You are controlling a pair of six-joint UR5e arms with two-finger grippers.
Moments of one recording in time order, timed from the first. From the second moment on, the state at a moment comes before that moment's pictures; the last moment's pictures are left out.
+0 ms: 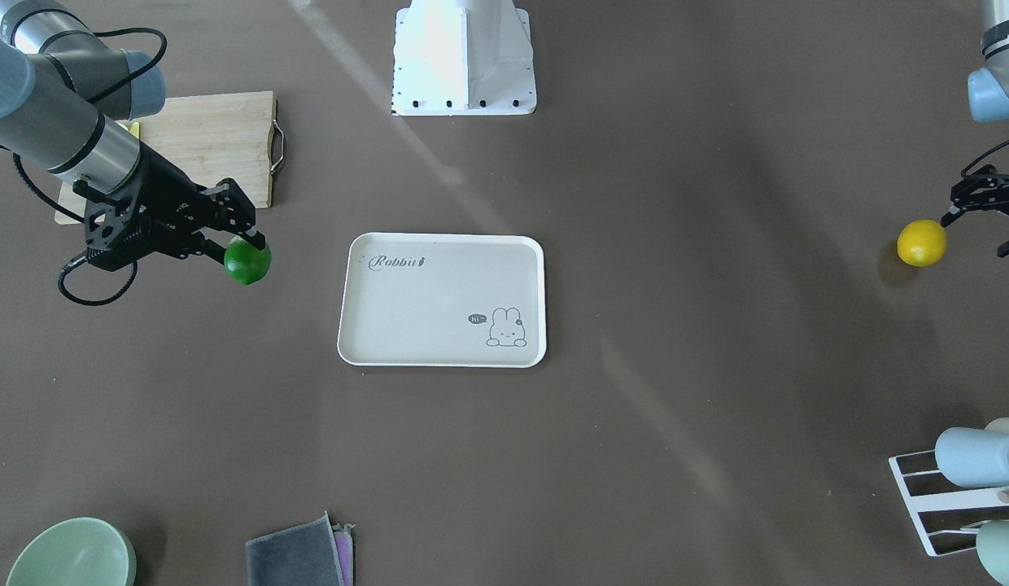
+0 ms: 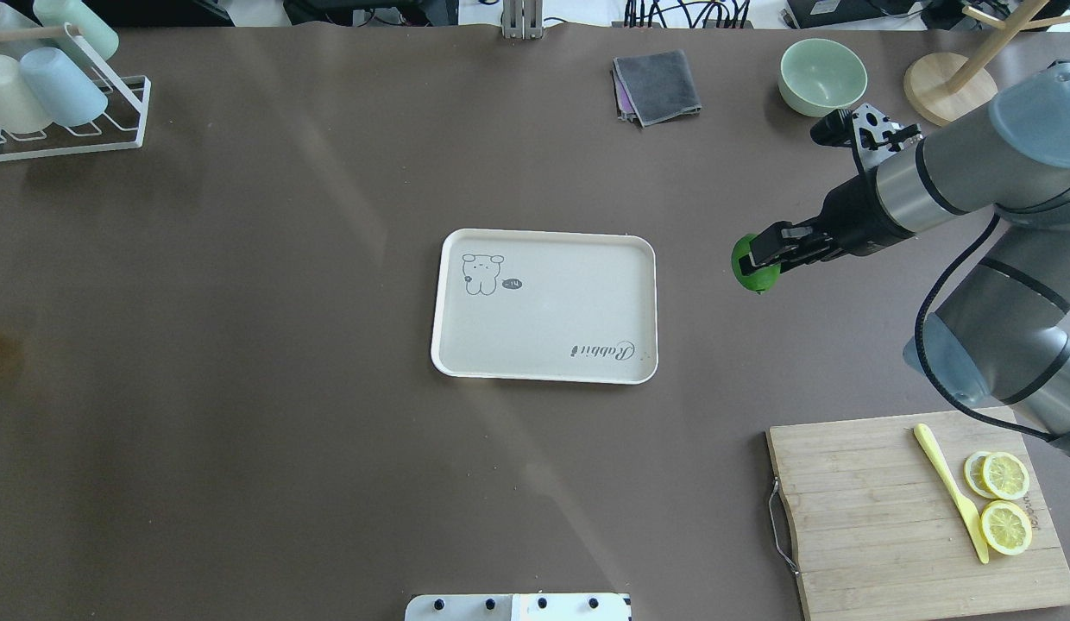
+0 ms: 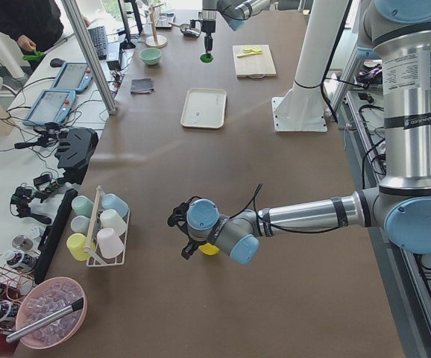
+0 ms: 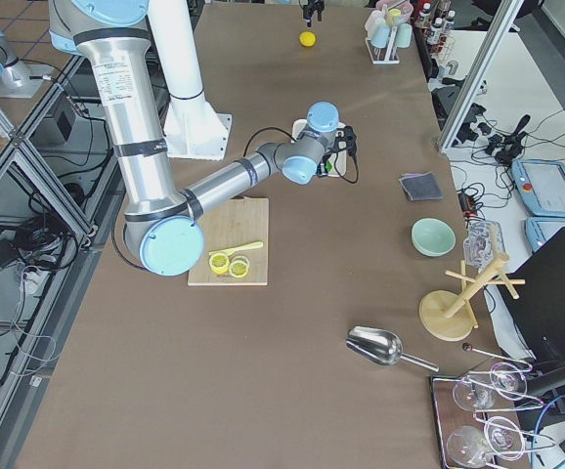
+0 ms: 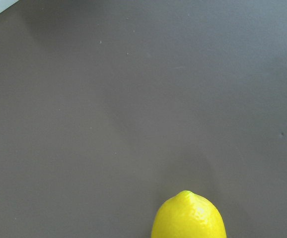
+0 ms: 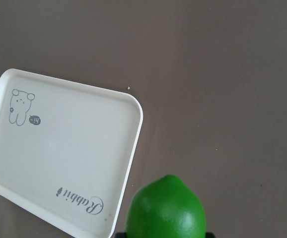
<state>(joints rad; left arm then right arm) -1.31 -1.44 -1.44 -2.35 -2.41 0.04 0.87 -1.32 1.79 -1.02 2.30 0.95</state>
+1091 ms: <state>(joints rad) -1.21 -1.45 -1.39 -2.37 -2.40 -0.01 0.80 -1.26 1.79 -1.02 2.23 1.03</state>
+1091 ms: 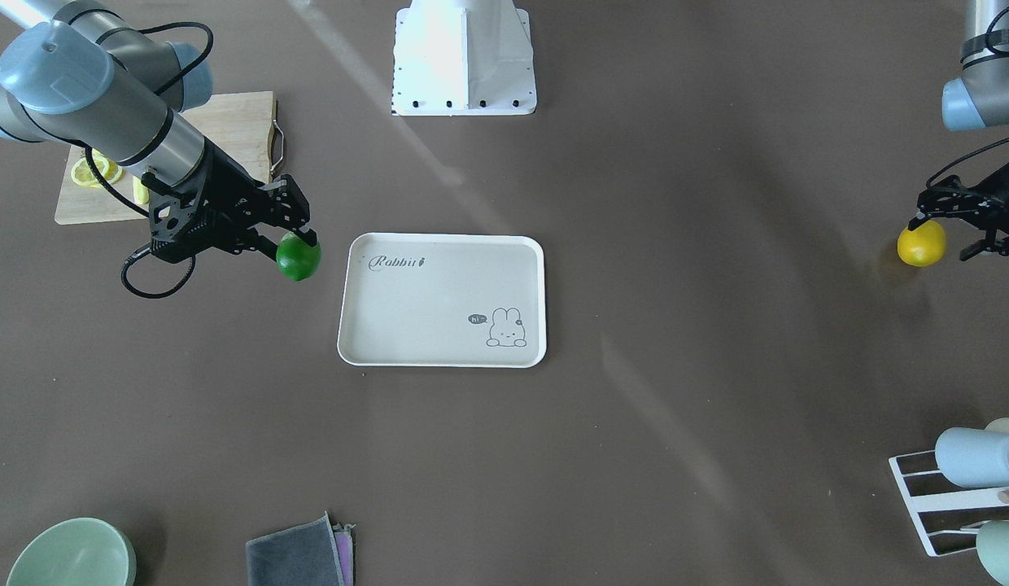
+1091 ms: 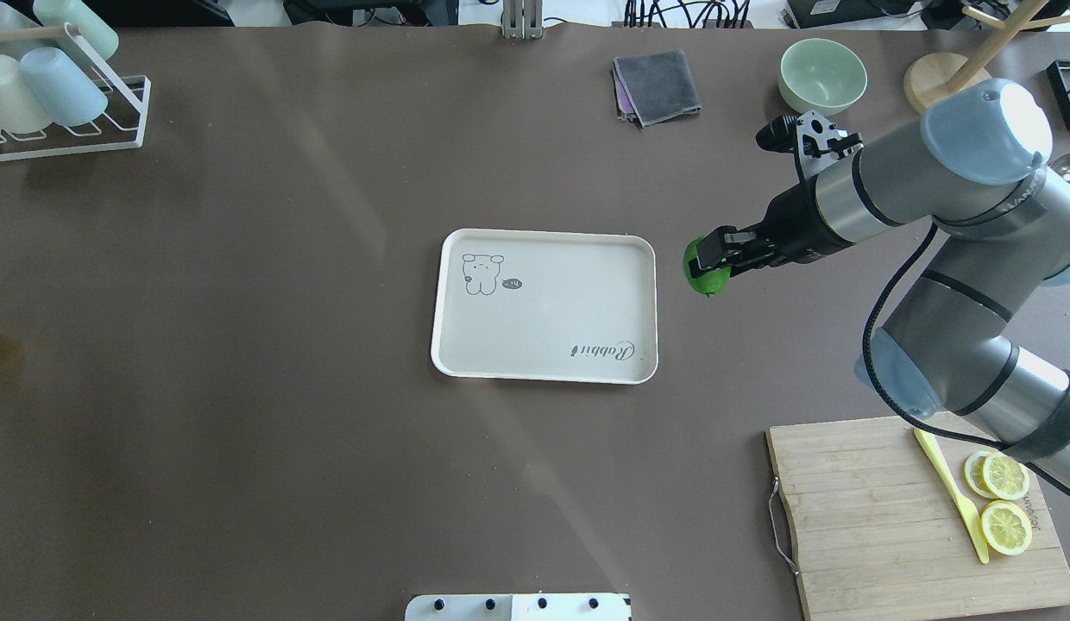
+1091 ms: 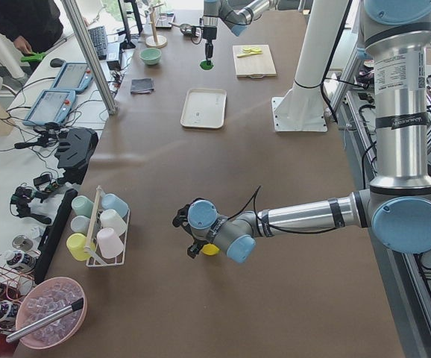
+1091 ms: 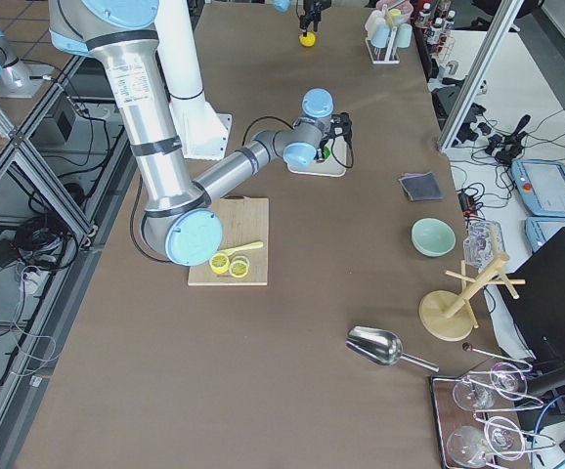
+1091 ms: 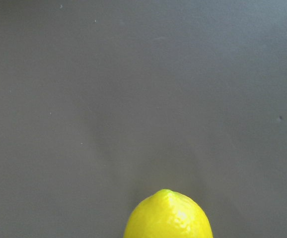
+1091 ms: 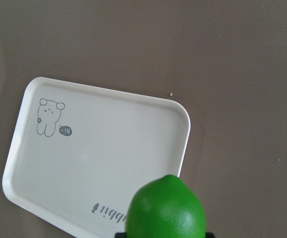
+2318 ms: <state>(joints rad) -1.19 -1.49 -1.47 -2.36 -2.54 -0.15 0.66 -1.18 1.79 -1.05 2.08 1.11</state>
